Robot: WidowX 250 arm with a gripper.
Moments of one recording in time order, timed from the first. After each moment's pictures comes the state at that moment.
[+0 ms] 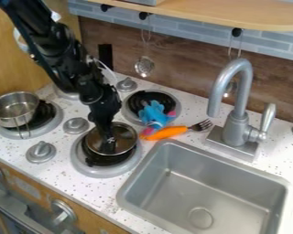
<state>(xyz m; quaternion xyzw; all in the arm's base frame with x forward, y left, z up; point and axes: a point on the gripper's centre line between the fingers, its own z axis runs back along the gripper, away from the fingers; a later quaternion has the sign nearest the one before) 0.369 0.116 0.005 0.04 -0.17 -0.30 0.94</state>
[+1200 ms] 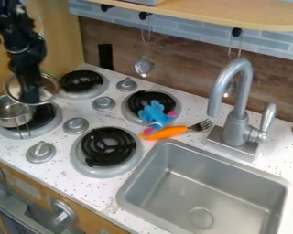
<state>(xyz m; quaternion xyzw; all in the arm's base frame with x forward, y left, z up) 0.301 0.295 0.086 0.21 -0.13 -0.05 0.97</state>
